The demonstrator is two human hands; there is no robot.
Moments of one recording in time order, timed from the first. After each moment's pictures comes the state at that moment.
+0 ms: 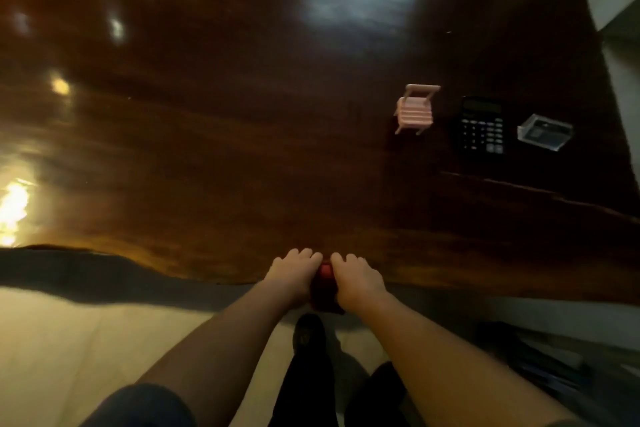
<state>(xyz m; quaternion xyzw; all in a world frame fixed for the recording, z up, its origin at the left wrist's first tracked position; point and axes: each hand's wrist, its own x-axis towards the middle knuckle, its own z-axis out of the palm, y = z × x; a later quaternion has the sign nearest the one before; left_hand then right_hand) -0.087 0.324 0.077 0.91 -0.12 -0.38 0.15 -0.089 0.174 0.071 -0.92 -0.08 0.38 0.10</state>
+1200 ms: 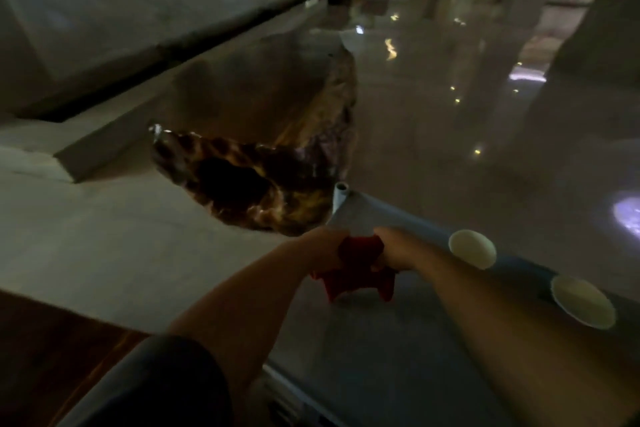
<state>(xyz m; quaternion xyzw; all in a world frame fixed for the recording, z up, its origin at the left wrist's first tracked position) -0.297 -0.579 0.309 0.58 -0.76 -0.30 -0.01 -0.473 -0.611 0.304 -0.76 0.58 0.07 0.28</state>
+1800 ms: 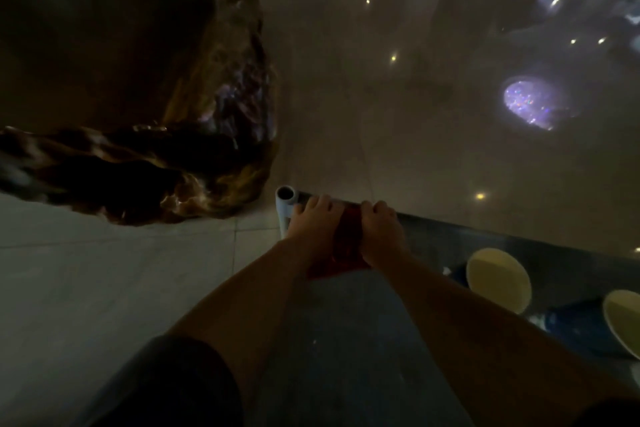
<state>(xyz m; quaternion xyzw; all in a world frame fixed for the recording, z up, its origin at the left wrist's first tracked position) -0.343 -0.801 0.186 0.49 -0.86 -0.17 0.00 -0.485 -0.760 0.194 -0.64 0.75 -0.02 0.14</state>
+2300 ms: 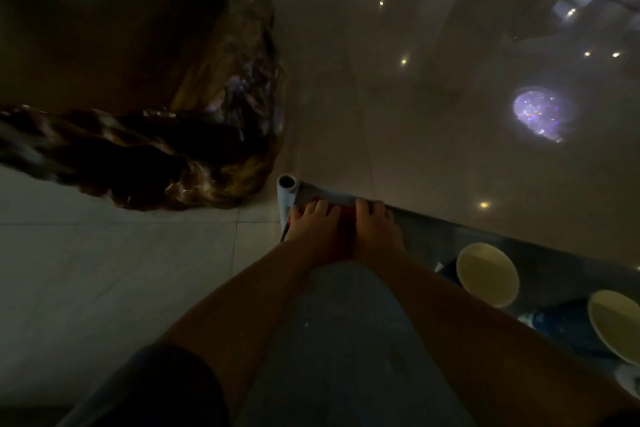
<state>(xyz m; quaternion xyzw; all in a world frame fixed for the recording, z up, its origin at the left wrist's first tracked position) -0.346 -0.775 0.182 0.53 -0.82 -0.19 0.00 -0.476 -0.745 0.208 -0.64 0.75 0.02 0.17</state>
